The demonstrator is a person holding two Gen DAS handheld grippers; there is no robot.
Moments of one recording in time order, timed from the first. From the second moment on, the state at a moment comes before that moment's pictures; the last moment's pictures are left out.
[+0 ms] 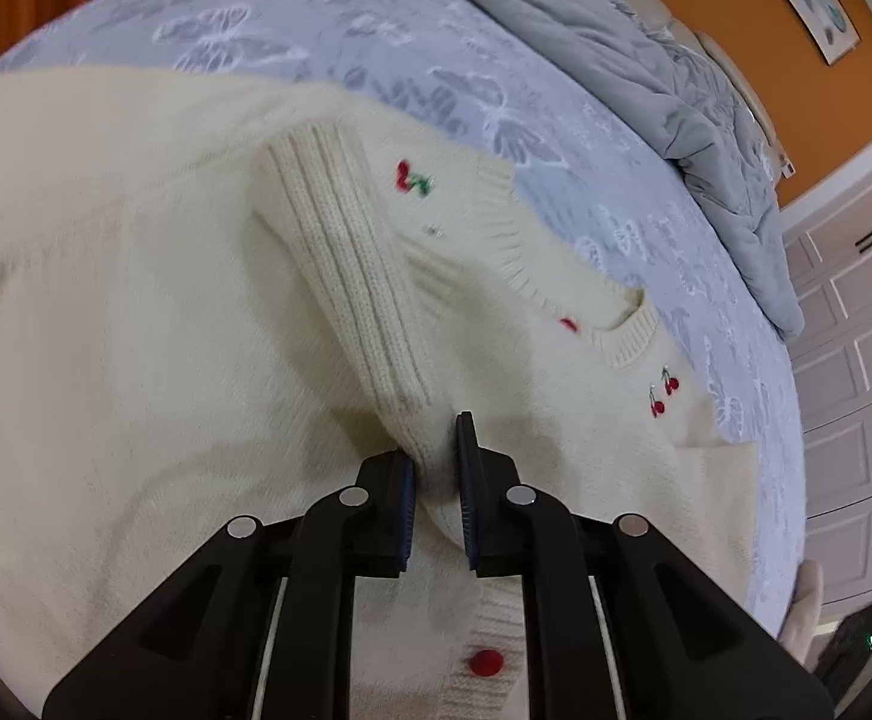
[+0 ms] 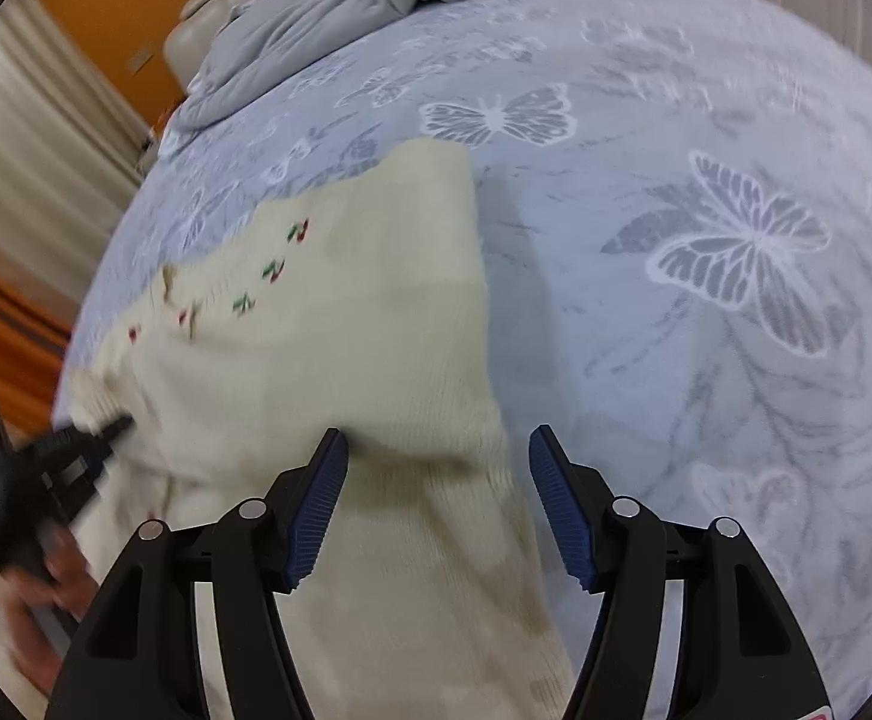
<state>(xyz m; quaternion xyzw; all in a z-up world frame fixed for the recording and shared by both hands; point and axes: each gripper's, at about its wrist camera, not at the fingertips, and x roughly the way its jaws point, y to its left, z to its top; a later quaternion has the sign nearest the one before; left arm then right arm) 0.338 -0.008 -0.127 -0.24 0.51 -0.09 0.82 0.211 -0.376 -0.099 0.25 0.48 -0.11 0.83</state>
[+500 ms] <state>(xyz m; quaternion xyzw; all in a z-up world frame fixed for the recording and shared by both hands) 0.335 -0.022 -0.145 -0.19 0.51 -0.13 0.83 0.215 -0.404 -0.121 0.26 0.45 -0.17 0.84</state>
